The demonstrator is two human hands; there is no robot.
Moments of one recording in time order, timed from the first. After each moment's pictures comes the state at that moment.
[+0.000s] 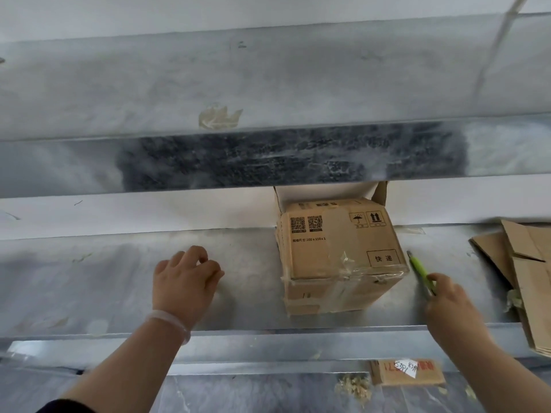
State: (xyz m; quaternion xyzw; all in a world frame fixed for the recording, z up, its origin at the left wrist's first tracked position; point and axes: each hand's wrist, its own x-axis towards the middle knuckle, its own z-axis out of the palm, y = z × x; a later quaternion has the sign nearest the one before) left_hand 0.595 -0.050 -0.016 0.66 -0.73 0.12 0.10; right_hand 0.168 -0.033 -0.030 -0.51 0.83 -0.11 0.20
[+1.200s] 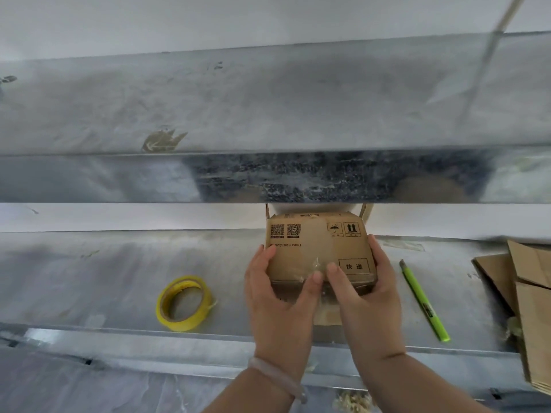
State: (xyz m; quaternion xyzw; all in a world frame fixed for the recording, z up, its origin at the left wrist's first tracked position) left_hand 0.387 -0.013 0.039 0.65 -0.41 -0.26 0.58; right_hand 0.287 -0.026 0.049 -0.40 0.58 -0.57 0.42
